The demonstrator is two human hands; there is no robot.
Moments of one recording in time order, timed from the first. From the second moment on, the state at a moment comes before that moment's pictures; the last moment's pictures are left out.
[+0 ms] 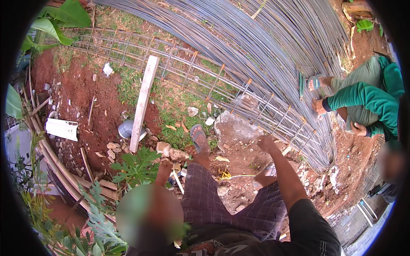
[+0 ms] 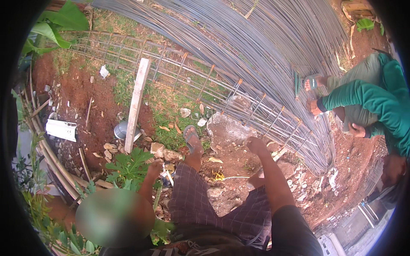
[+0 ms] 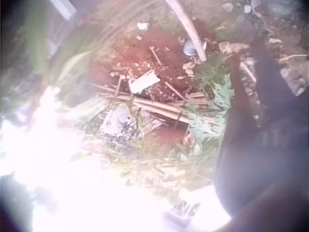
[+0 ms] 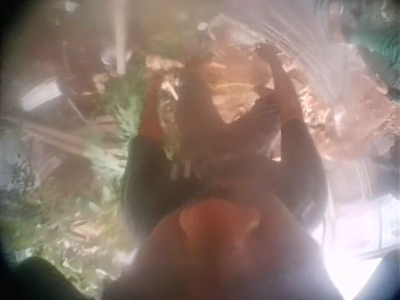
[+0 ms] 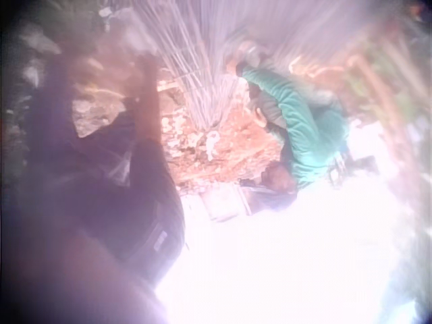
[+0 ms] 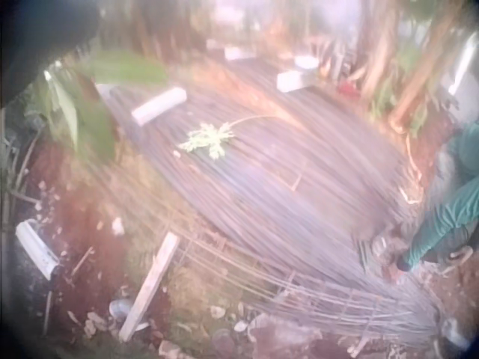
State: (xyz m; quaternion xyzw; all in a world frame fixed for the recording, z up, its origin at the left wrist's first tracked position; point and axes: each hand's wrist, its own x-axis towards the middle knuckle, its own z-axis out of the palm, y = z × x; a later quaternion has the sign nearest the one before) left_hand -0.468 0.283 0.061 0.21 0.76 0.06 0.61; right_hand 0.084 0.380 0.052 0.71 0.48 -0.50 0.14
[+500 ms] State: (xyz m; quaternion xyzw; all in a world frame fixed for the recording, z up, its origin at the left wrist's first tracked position) left_hand -0.556 0.403 0.084 0.37 0.81 0.15 0.44; right_hand -0.108 0.523 0.063 0.66 0.51 -0.55 0.09
